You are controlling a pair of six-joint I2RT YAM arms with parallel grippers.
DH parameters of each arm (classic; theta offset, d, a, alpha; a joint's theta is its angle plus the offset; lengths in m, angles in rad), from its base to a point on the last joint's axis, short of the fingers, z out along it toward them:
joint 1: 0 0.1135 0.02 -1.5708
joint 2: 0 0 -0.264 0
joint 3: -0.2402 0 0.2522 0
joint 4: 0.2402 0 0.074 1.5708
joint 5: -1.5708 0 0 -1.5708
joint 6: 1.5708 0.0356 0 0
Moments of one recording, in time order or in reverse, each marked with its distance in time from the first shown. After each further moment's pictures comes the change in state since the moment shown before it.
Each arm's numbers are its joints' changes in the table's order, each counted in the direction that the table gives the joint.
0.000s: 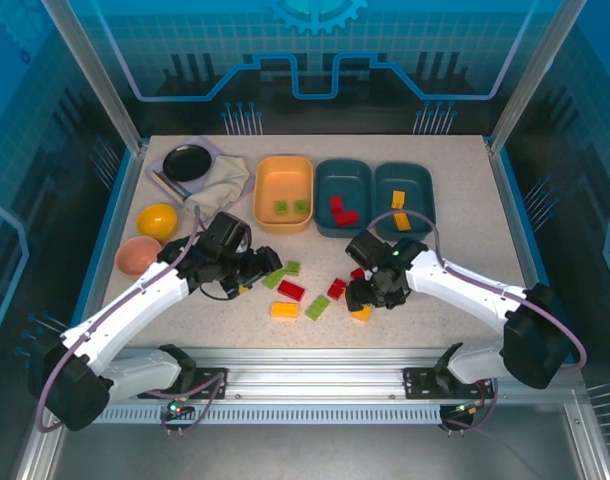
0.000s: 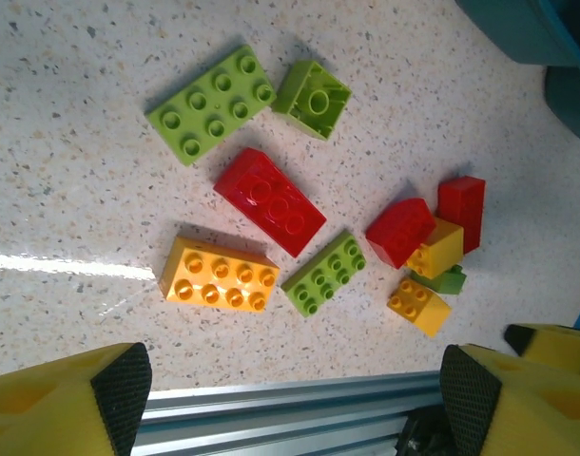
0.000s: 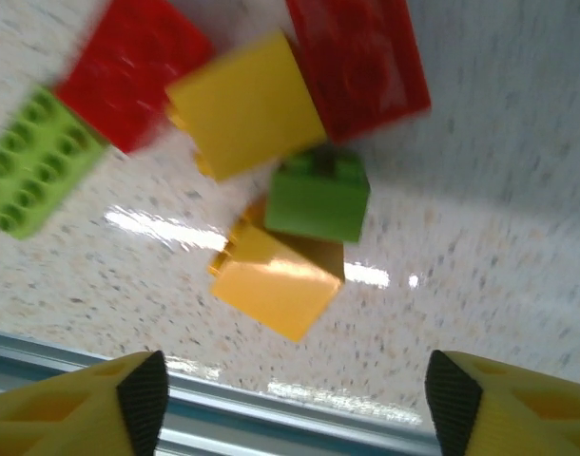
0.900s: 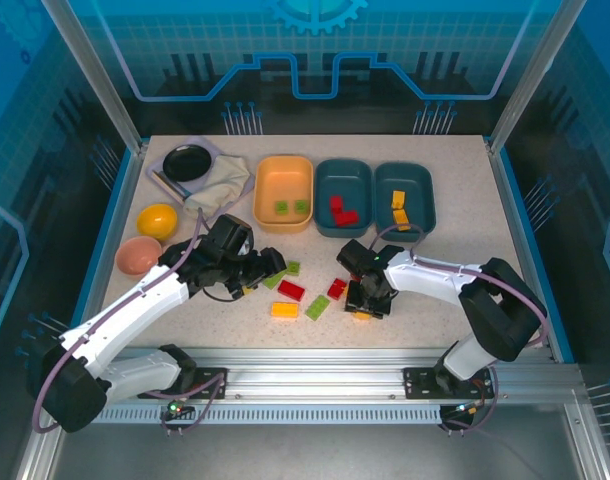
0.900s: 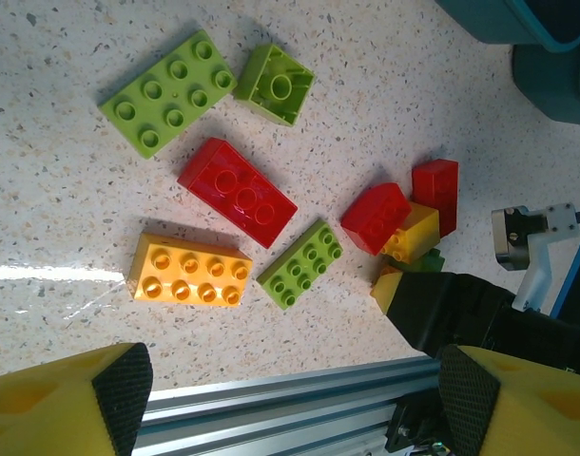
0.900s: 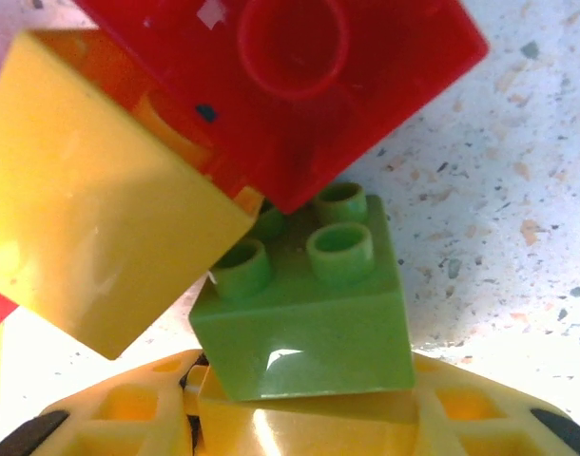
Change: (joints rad) left arm -0.027 -0.008 0.018 -0.055 -0.019 -0.002; right arm -0.008 0.191 0.071 -0.209 0.057 0.372
